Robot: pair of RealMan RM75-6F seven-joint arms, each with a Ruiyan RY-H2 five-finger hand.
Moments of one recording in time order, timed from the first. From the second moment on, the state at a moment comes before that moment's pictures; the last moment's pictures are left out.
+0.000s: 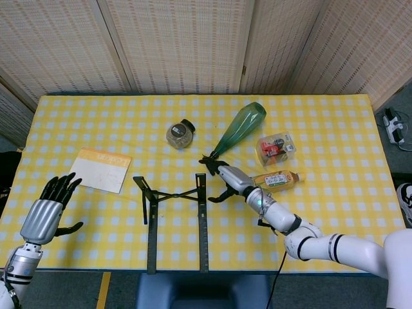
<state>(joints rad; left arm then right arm) -0.26 -1.18 -0.05 -1.54 1.57 1.39 -0.01 0.92 -1.49 0.25 -1.44 -1.10 0.59 0.34</state>
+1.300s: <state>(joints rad) -0.27 -1.20 -0.04 -1.50 1.57 1.38 -0.03 1.03 -1.72 0.25 -1.35 -0.62 0.74 -0.12</state>
